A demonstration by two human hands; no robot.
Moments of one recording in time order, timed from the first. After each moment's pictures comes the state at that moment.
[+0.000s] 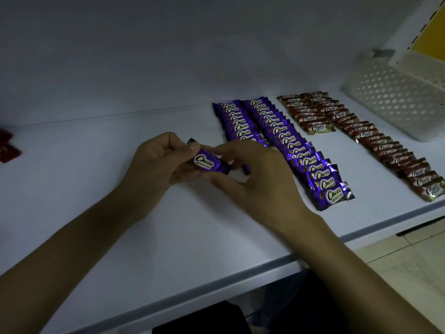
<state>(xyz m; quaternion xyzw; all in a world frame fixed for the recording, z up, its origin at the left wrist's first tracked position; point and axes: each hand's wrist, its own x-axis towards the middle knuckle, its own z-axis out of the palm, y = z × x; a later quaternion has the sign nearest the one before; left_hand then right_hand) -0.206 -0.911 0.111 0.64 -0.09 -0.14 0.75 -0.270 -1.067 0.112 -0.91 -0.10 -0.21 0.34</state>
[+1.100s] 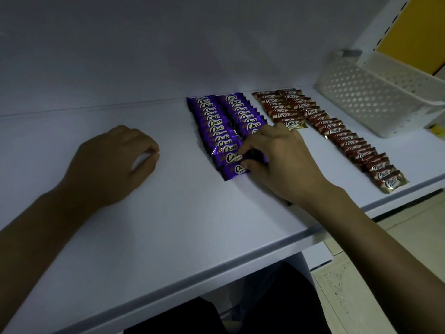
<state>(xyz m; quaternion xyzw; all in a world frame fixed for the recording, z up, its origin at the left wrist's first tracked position) -0.170 -0.878 0.079 0.89 -0.39 0.19 0.14 -0.263 -1.155 0.107 -0.97 -0.08 -0.20 0.09</state>
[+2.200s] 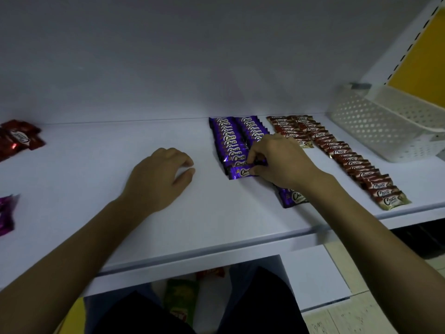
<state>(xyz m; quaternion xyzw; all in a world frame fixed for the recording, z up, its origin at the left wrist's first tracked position) -0.218 -0.907 0.073 0.92 -0.29 0.17 0.21 -0.253 -1.158 0.133 -0.99 -0.10 -0.09 0.05</state>
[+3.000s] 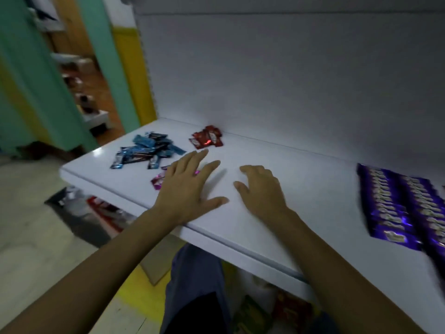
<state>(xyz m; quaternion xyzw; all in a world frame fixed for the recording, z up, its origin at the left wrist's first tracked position) -0.312 -0.742 0.087 0.97 -0.01 0.23 0.01 -0.224 -0.913 0.083 -0.92 -0.28 -0.06 0.26</state>
